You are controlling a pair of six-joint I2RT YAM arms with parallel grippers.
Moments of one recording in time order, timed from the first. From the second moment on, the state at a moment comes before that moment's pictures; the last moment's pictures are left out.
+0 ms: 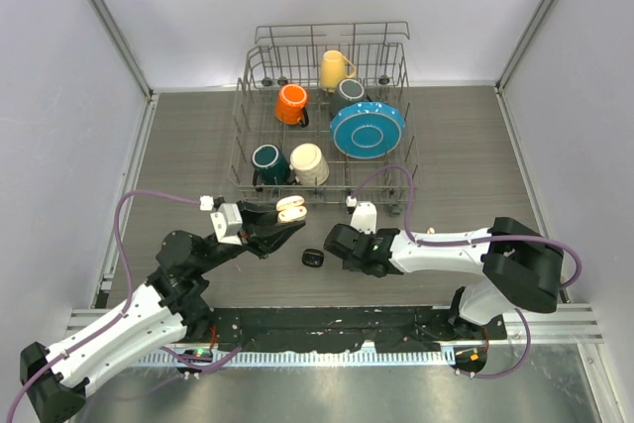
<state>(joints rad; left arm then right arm) -0.82 0.53 0.36 0.50 0.33 -0.12 1.14 1.49 0.73 -0.42 0.48 1.01</state>
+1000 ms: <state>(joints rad) -0.82 0.54 0.36 0.50 0.31 -0.12 1.15 0.99 0.81 -0.46 0.56 0.88</state>
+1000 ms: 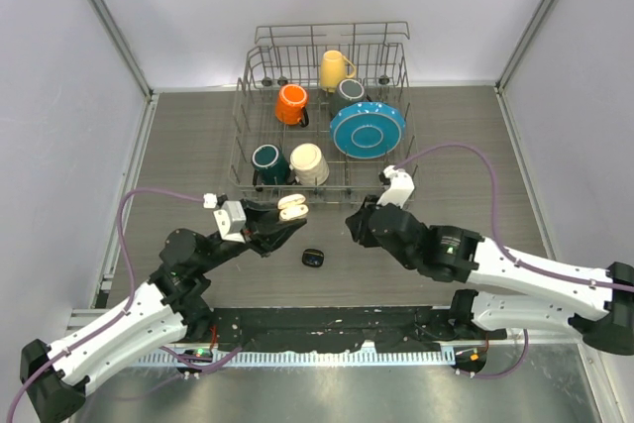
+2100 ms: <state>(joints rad) -0.82 0.67 0.36 0.53 0.31 -0.14 1.45 1.02 0.94 0.18 0.83 0.16</state>
